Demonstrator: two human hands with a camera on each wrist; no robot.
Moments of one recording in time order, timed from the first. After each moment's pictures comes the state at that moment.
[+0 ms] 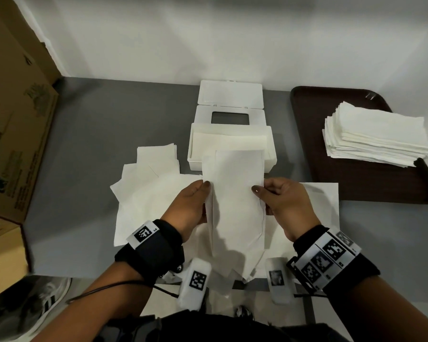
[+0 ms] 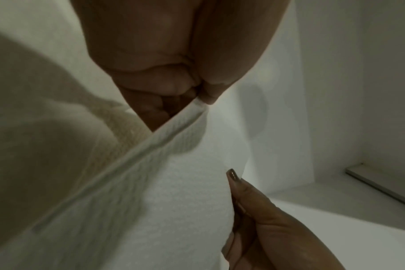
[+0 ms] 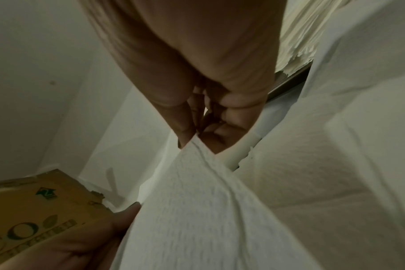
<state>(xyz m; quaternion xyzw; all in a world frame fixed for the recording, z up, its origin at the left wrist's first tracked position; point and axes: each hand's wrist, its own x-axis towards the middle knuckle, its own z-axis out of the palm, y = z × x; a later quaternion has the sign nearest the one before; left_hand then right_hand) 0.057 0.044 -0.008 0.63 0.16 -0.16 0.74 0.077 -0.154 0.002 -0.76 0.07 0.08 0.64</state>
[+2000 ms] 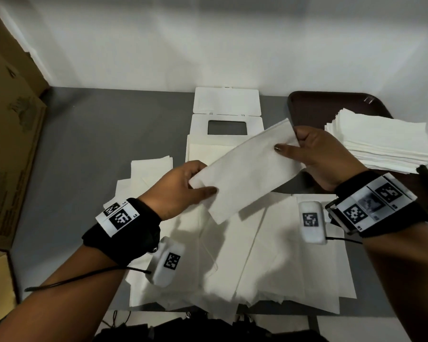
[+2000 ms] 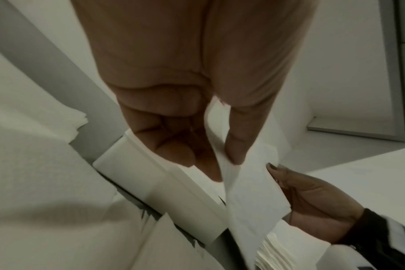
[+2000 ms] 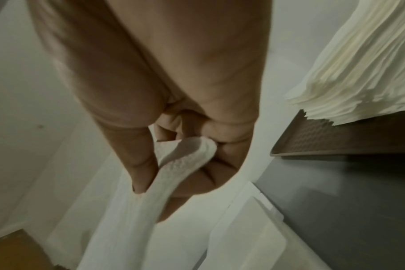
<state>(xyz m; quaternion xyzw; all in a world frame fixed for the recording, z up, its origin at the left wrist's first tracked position) 0.117 0.084 0.029 0.83 -0.05 -0.14 0.54 0.173 -0.194 0.067 -0.76 -0.03 0.11 0.64</state>
